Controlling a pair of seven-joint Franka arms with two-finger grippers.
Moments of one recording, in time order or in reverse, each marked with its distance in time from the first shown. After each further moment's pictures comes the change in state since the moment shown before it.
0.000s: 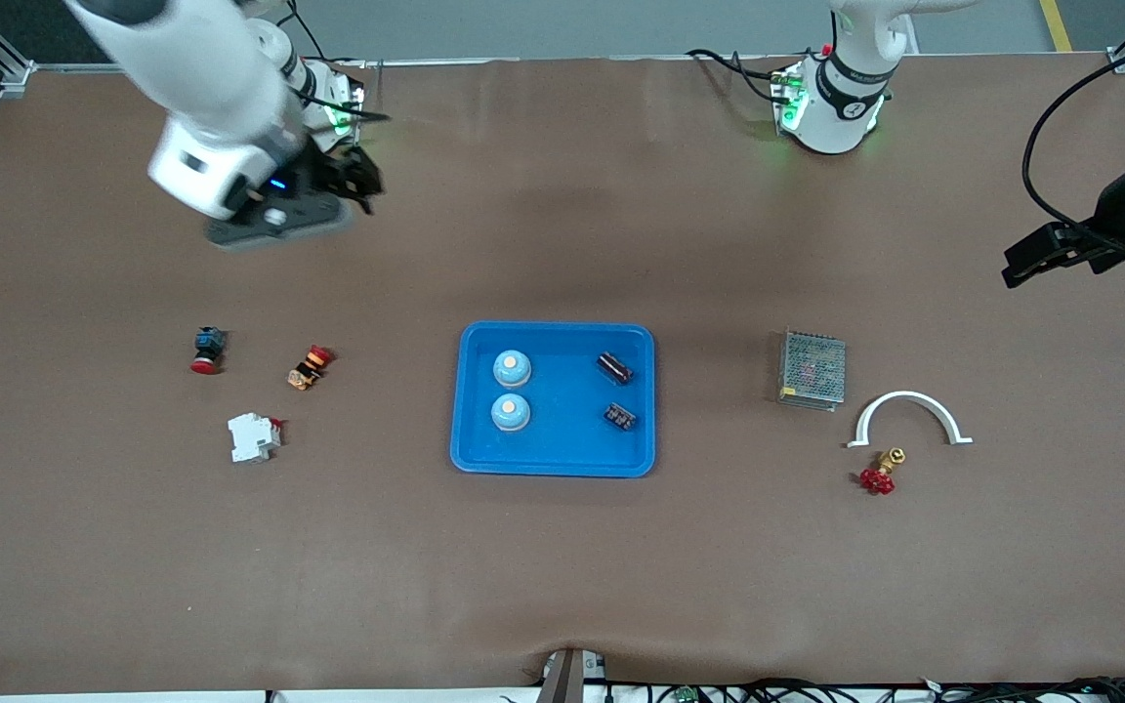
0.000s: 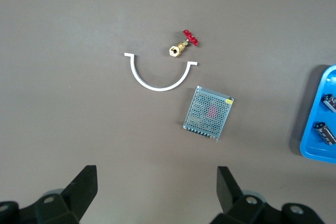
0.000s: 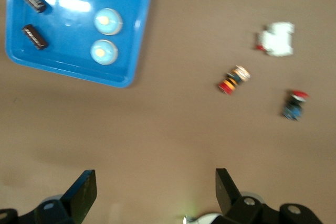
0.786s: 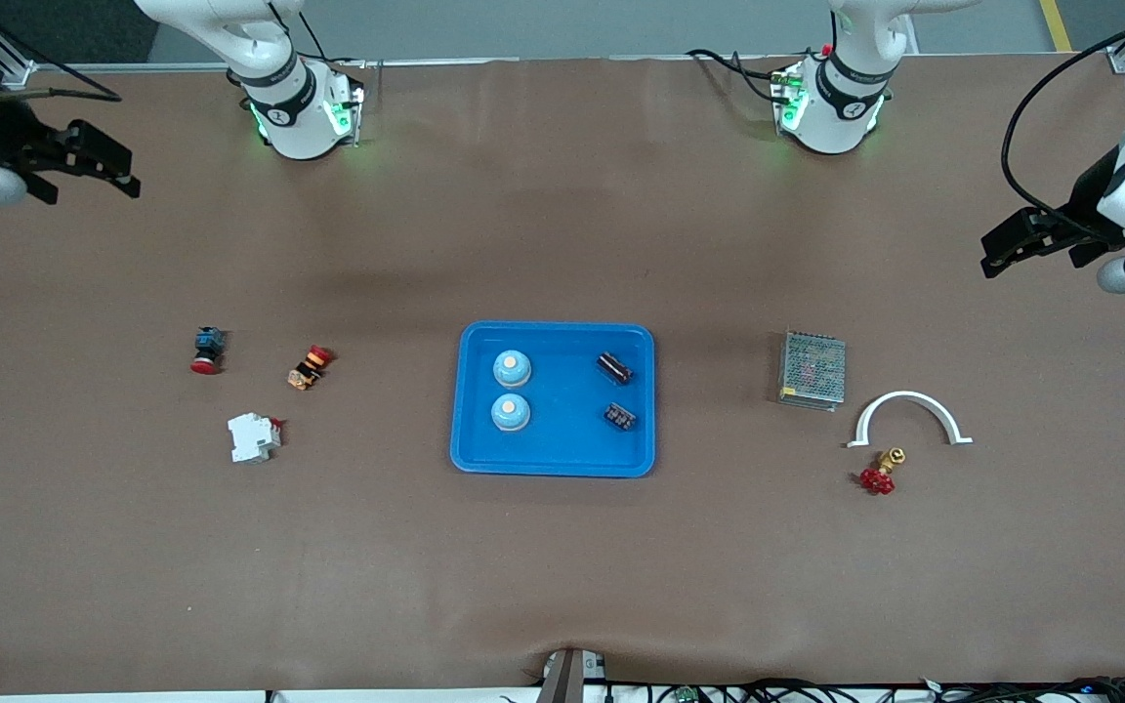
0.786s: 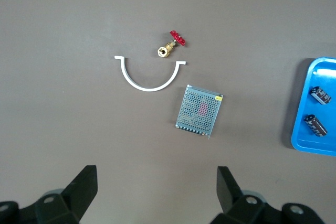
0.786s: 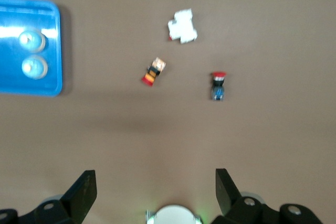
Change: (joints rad) left arm -0.005 -0.026 -0.037 0.000 0.000 -0.004 0.000; right arm -0.412 -0.183 -0.007 -0.179 -0.002 0.068 -0.282
